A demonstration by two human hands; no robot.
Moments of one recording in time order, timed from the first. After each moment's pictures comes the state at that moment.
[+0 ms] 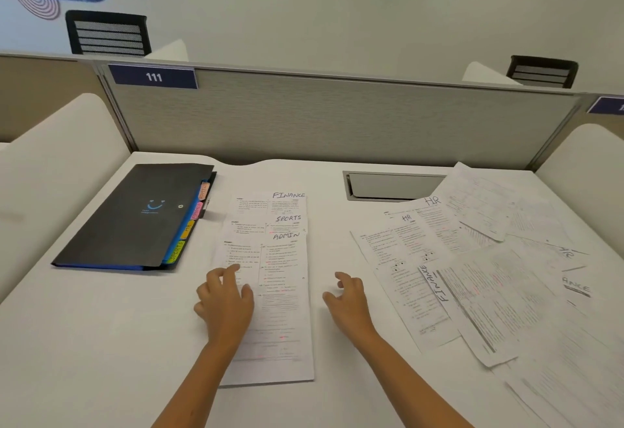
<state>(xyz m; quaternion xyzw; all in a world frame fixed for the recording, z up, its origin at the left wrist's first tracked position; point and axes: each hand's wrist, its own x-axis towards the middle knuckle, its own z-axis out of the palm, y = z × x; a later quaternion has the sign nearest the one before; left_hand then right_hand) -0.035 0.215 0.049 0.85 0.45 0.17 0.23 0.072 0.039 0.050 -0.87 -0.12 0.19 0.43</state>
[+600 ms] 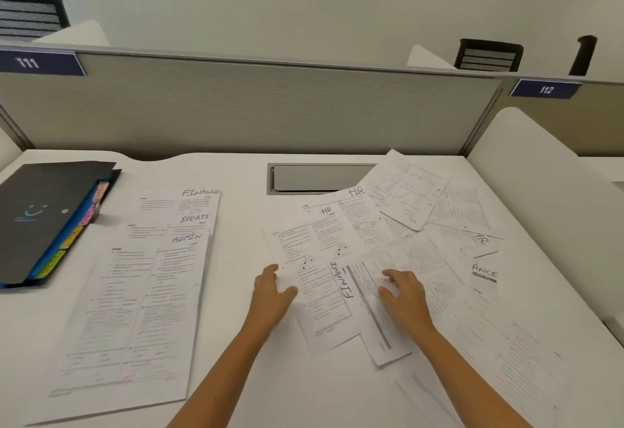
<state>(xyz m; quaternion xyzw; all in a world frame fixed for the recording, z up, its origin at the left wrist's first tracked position) 0.108 0.018 0.048 0.76 0.33 0.01 0.57 0.224 -0.219 0.037 -0.94 -0.10 0.08 0.33</state>
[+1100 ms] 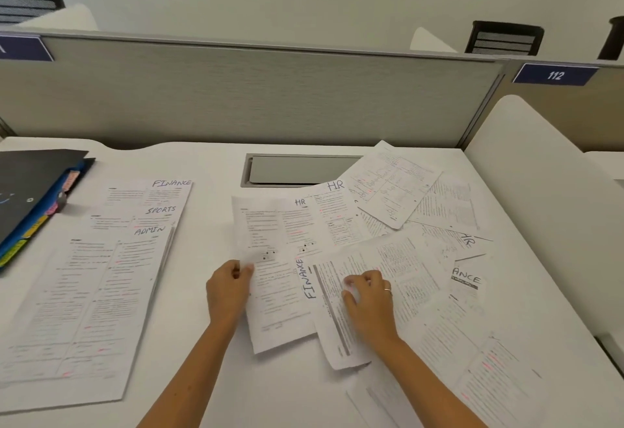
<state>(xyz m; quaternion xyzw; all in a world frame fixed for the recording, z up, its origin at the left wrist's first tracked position) 0.141 -0.009 0.041 0.74 0.44 0.16 0.49 0.240 -0.234 0.020 -0.94 -0.19 0.04 0.28</state>
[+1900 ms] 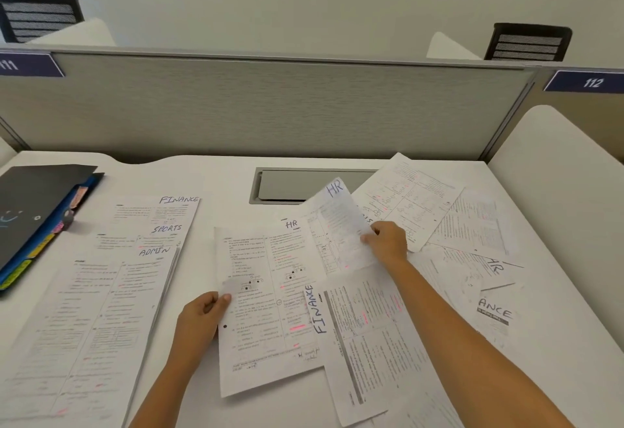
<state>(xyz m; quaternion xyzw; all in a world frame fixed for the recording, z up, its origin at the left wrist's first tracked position) 0.111 0.051 0.020 0.72 0.40 0.10 0.55 0.395 -0.163 0.067 -0.94 -0.07 0.11 0.31</state>
